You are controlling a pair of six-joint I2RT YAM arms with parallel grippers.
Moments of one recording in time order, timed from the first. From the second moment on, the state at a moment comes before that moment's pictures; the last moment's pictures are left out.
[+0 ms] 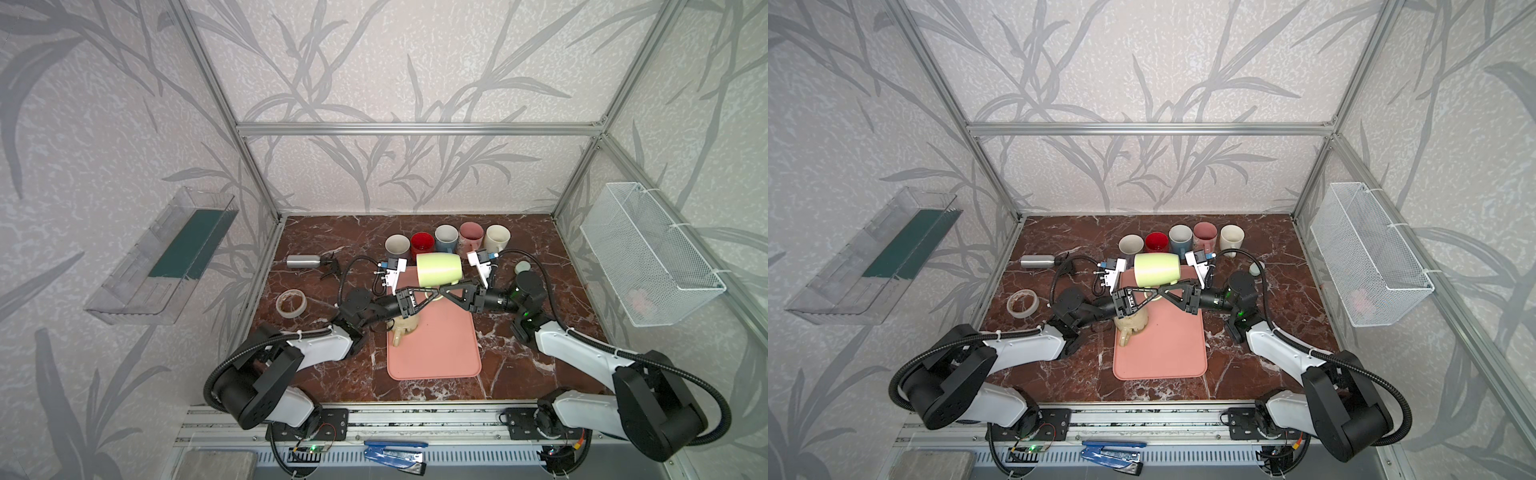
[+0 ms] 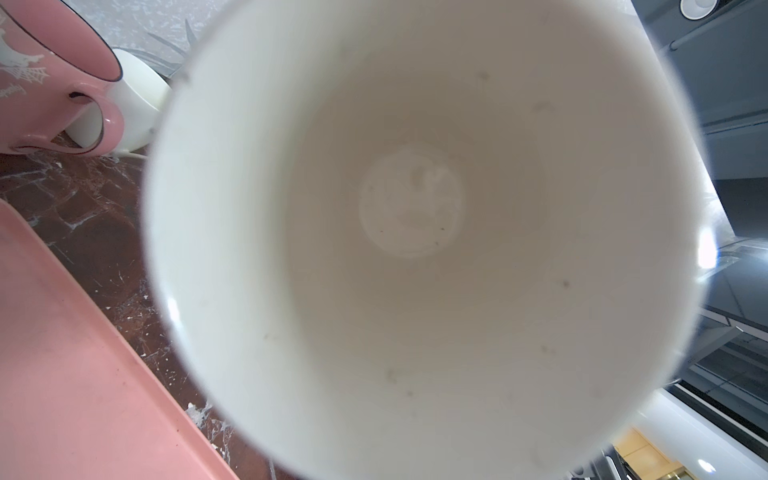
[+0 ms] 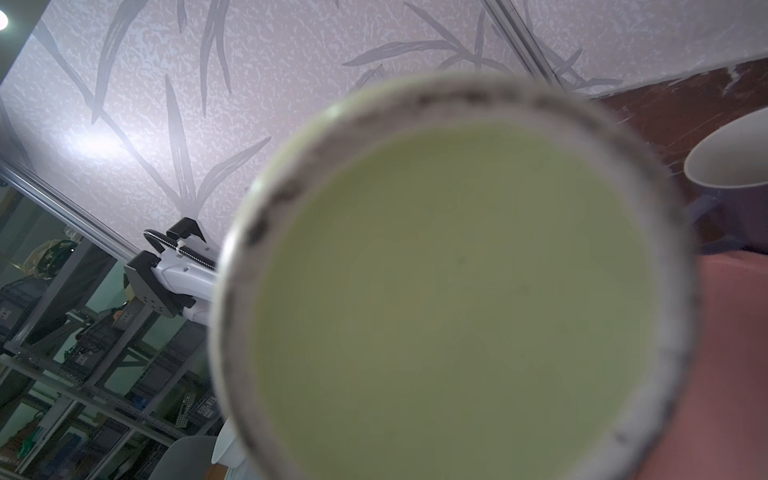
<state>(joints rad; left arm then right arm) -0.65 1.42 0.49 1.11 0.62 -1.08 0.43 1.27 0.52 0.82 -0.97 0.84</state>
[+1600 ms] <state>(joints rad) -0.65 0.84 0.73 -0.45 -0.09 -0.50 0.56 1.21 0.62 0.10 -0.64 0.48</state>
